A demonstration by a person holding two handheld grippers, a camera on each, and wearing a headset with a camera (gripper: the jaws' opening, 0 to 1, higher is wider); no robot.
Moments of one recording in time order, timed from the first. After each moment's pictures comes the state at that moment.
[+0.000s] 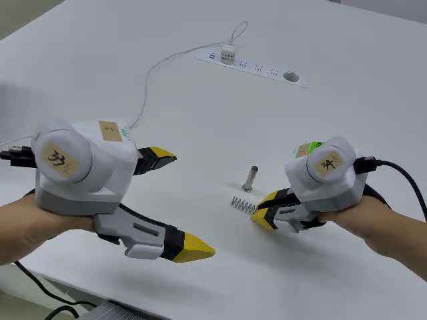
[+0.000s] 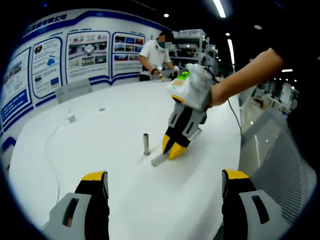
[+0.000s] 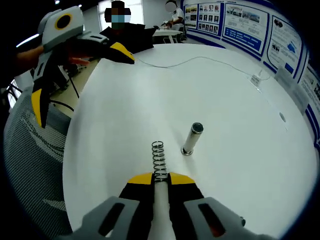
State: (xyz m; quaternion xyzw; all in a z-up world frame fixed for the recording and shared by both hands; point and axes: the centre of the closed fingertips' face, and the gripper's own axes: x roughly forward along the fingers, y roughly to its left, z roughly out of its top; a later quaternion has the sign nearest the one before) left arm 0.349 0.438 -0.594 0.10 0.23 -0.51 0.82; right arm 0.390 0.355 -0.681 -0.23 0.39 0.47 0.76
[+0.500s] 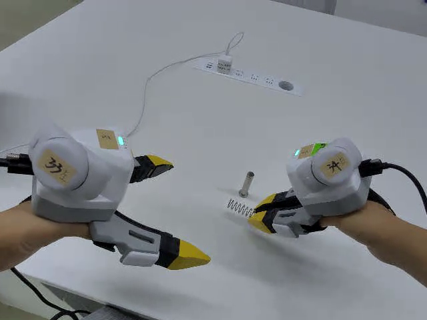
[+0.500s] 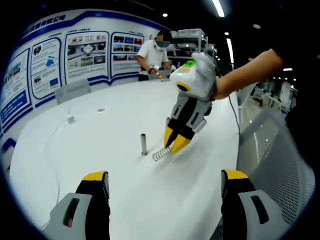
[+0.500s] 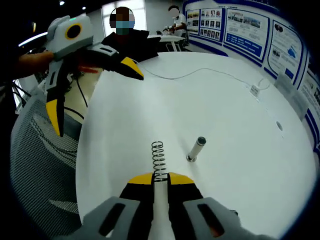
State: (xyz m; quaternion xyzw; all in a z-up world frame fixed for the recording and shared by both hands) left arm 0.344 0.435 -0.592 0.10 0.23 -0.52 0.82; right arm 0.373 0.360 -0.643 -0.23 0.36 0.49 0.76
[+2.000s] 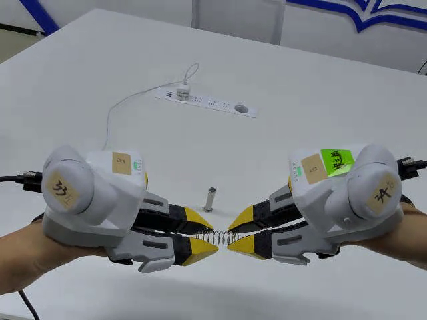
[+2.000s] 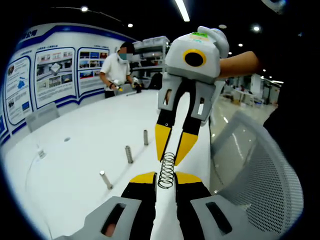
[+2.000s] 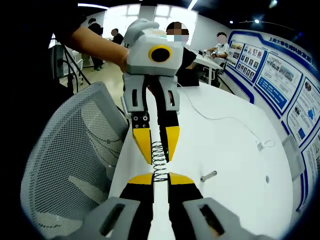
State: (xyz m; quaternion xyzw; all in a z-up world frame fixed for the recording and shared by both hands) left arm 0.300 0.369 -0.555 0.12 0.17 -0.63 0.75; right arm 0.297 0.370 -0.558 -0.34 0.24 0.59 0.69
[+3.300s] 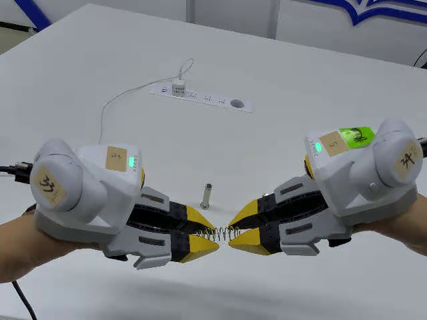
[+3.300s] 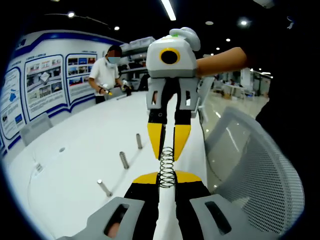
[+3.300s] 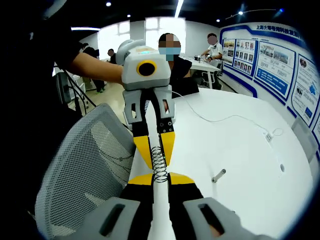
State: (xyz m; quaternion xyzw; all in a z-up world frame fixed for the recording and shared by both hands) left arm 0.290 0.363 -0.548 0.15 0.14 -0.67 0.71; right arm 0.290 0.365 -0.543 -0.22 0.25 0.62 0.71
